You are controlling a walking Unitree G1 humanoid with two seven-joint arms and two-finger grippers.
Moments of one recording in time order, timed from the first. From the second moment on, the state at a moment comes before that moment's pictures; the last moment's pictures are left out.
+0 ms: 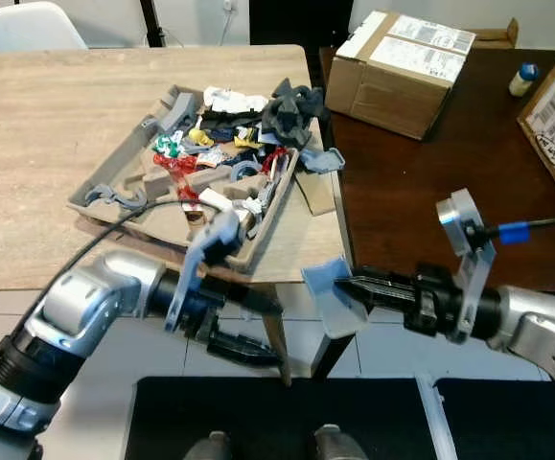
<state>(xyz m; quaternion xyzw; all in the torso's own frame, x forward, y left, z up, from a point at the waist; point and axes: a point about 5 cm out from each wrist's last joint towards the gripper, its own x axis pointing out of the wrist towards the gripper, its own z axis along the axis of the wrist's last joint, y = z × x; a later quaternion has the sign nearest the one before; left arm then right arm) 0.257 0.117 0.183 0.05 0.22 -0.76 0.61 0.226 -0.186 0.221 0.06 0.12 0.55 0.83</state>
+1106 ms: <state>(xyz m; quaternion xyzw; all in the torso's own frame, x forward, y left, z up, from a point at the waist) 0.218 0.194 0.007 0.25 0.47 -0.41 0.74 0.165 -0.206 0.070 0.03 0.43 0.40 0.81</state>
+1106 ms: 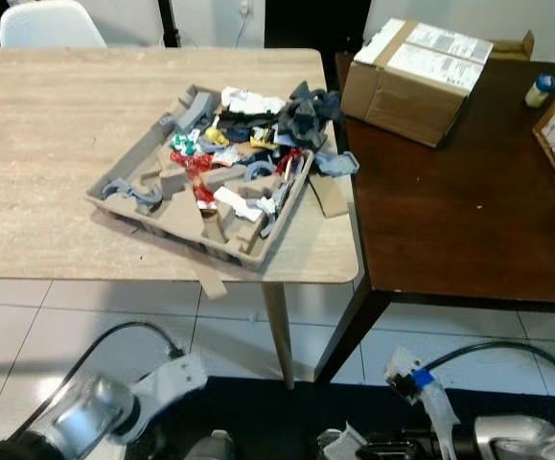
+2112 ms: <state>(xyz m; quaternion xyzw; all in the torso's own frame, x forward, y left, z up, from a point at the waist) 0.223 0.196 -0.051 0.12 0.44 -0.13 0.88 0.182 -0.211 -0.065 0.02 0.43 -0.05 0.90</state>
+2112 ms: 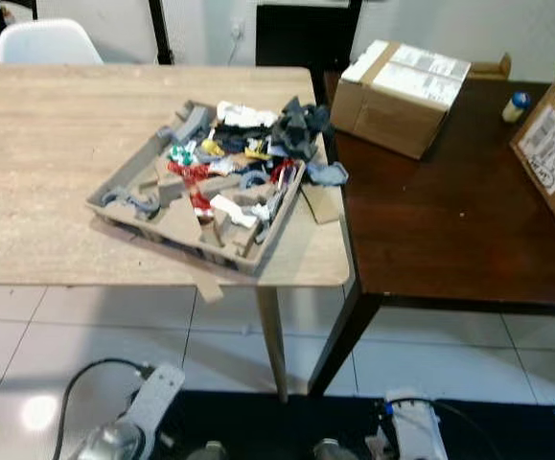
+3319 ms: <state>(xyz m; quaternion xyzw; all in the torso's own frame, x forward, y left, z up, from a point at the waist) 0.222 0.191 -0.055 0.12 0.37 -0.10 0.92 0.165 -0.205 -0.081 0.05 0.41 -0.10 0.91</state>
